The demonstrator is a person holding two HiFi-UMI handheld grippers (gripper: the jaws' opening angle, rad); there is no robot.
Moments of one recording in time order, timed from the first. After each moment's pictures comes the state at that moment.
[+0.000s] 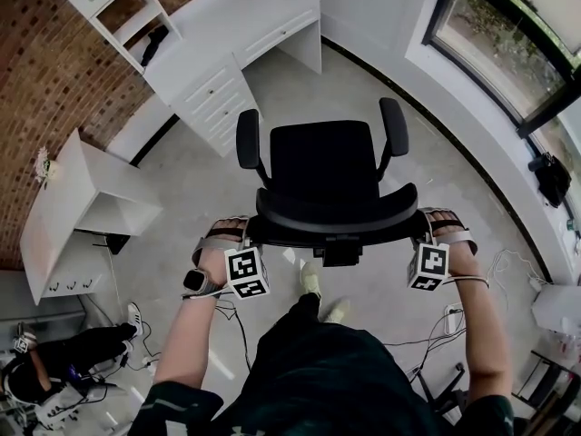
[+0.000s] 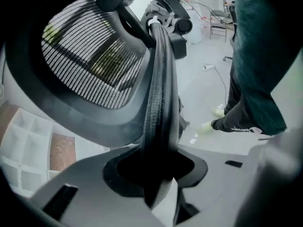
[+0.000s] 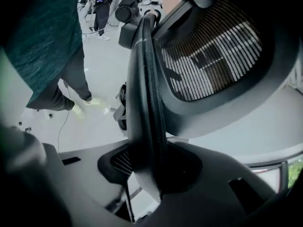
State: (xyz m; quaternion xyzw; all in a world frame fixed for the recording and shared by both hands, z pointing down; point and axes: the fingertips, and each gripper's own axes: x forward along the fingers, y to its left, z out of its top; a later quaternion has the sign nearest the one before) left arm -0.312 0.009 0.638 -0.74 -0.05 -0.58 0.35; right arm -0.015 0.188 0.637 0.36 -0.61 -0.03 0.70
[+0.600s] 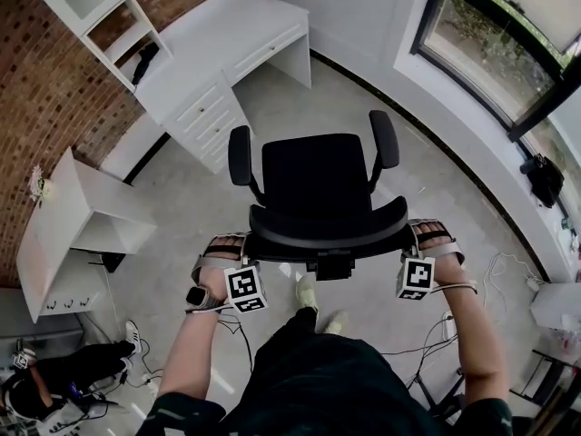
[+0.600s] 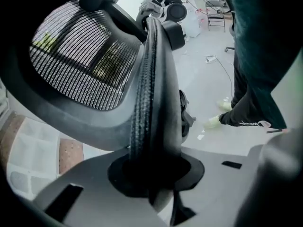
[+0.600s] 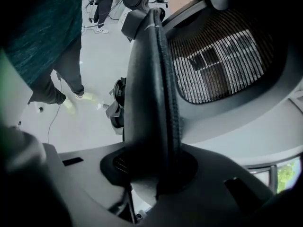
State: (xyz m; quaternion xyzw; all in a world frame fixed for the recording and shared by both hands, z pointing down) left arm -0.303 -0.005 0.646 -0.73 -0.03 -0.56 0.39; right arm -0.008 0.175 0.648 0.38 -0.57 -0.09 0.72
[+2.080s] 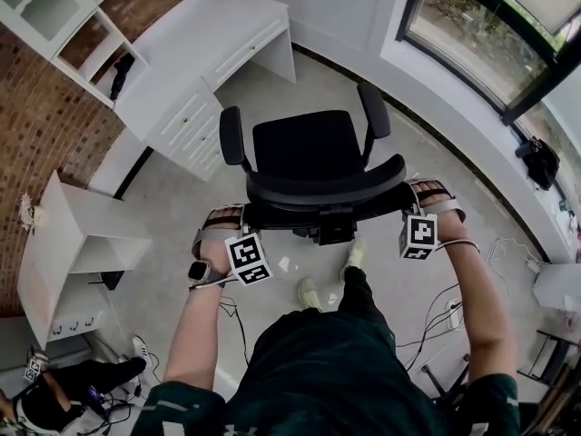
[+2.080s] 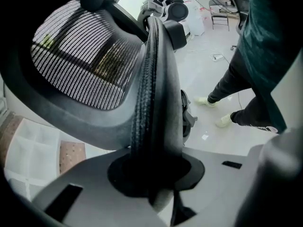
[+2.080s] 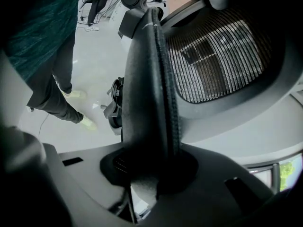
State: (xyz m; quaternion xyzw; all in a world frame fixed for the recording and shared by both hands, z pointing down) left arm -0.219 -0.106 0.646 -0.73 -0.02 -0.56 0.40; right arm 0.072 0.079 0.653 0.39 -0.57 -0.08 0.72
